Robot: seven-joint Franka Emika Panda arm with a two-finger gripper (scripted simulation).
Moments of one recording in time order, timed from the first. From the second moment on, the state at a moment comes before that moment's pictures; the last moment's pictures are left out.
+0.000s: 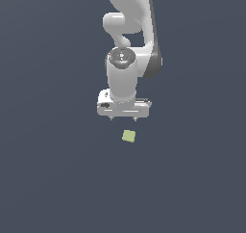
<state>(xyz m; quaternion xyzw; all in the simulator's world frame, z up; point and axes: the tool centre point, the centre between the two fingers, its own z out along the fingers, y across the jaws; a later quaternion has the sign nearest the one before) -0.005 0.002 0.159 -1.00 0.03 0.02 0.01</state>
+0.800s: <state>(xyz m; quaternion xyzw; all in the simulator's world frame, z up) -0.004 0.000 0.149 -1.00 0.04 0.02 0.00</state>
